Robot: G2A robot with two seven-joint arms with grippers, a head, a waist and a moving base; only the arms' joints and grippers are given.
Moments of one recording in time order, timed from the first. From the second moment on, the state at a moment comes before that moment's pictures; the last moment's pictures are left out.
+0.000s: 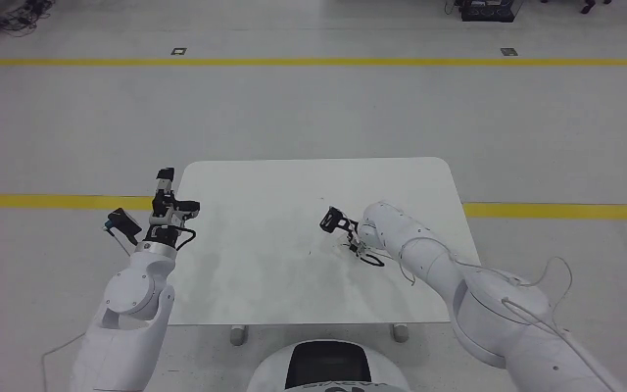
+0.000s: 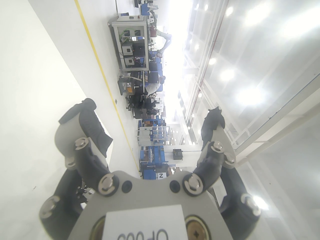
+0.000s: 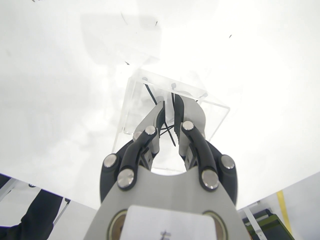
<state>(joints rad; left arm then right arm) 1.73 -1.15 -1.60 -1.80 -0.42 0.00 0.00 -0.65 -1.51 0.17 -0.49 -0.84 -0.34 0.66</state>
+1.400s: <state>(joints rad) 1.73 -1.15 -1.60 -1.80 -0.42 0.00 0.00 -0.65 -1.49 0.17 -0.55 -0.80 -0.34 0.65</state>
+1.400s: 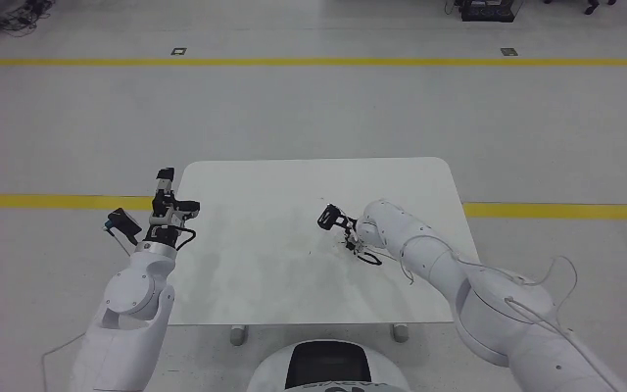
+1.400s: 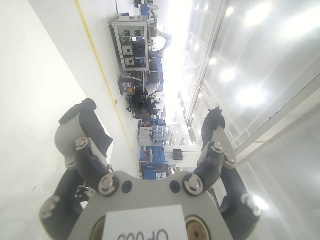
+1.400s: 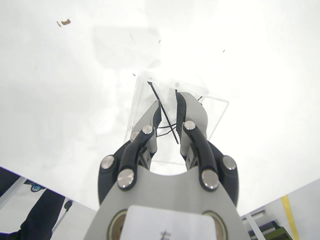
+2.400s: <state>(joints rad) 1.73 -1.15 -1.60 -1.80 -0.42 0.00 0.00 -0.67 -1.45 0.17 -0.59 -0.81 -0.34 0.66</state>
